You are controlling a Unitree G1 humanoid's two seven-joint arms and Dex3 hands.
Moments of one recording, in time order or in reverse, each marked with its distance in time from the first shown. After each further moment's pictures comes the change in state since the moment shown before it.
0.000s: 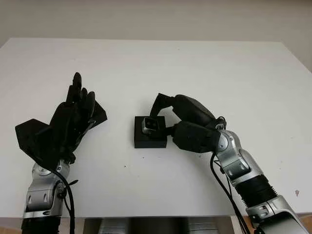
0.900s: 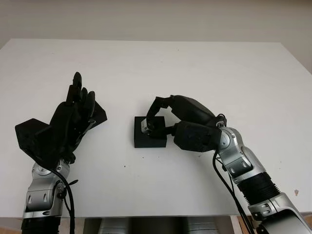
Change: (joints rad) left arm 0.000 -0.001 0.000 -0.001 0.001 0.003 0.002; right arm -0.002 -0.017 0.006 -0.008 0.000 -0.034 0.013
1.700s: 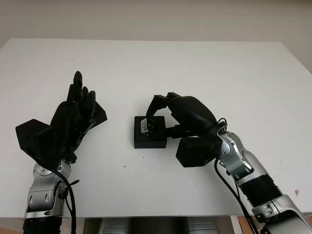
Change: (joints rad) left arm 0.000 -0.014 -0.002 0.000 0.002 -0.015 0.007; right arm 0.005 -0.034 0.015 0.075 -0.099 -0.239 -0.170
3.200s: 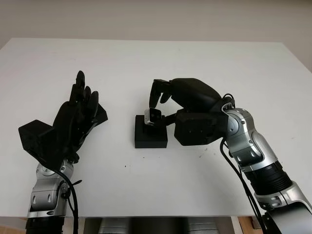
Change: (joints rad) left arm -0.002 -0.009 -0.014 0.007 0.000 -0.019 -0.001; right arm -0.113 -0.039 -0.001 -0.273 -0.034 0.360 0.395
